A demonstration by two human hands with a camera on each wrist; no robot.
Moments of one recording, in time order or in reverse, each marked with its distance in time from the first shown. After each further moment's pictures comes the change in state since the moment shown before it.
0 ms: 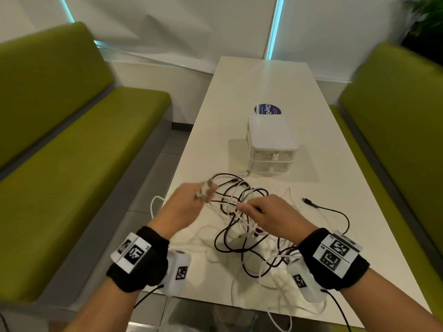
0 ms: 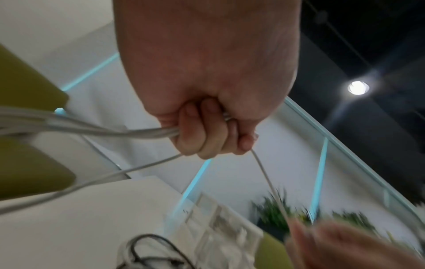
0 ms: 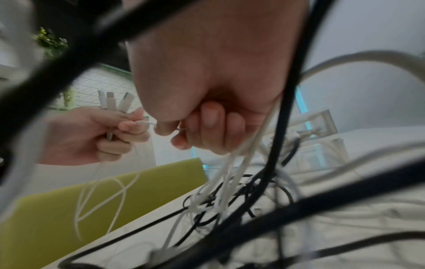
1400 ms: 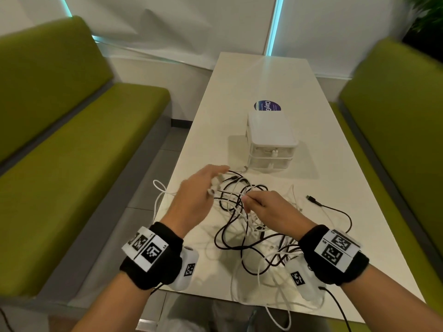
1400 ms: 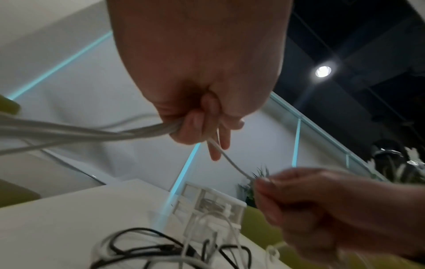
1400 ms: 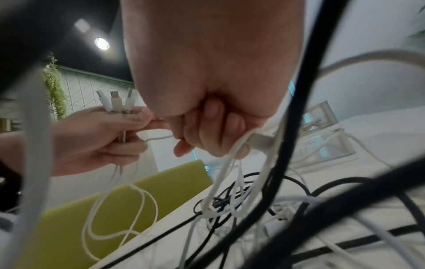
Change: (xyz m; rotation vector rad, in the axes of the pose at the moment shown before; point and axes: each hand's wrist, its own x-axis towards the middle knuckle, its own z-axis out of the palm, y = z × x) left_hand 0.002 0.004 0.016 0.190 0.134 0.242; right_hand -0.001 -0.002 -0.001 0.163 0.015 0.034
